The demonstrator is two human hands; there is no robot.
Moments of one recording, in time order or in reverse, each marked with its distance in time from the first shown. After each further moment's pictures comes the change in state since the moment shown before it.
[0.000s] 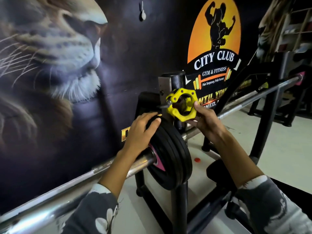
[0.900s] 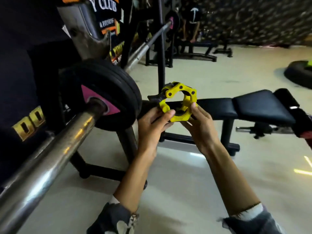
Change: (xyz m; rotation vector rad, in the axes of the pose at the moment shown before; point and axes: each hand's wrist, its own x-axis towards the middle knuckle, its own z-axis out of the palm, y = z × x) left_hand -0.163 0.066 0.048 -1.190 -0.617 -0.399; right_hand -0.265 0.061 0.070 -0.089 0.823 -0.143
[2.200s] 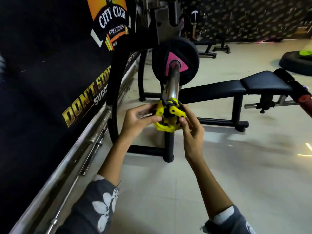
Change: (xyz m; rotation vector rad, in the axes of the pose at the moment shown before) left_hand -0.243 0.146 -0.312 0.318 -0.252 0.114; right_hand -0.308 0.129 0.287 -0.197 0.220 -0.465
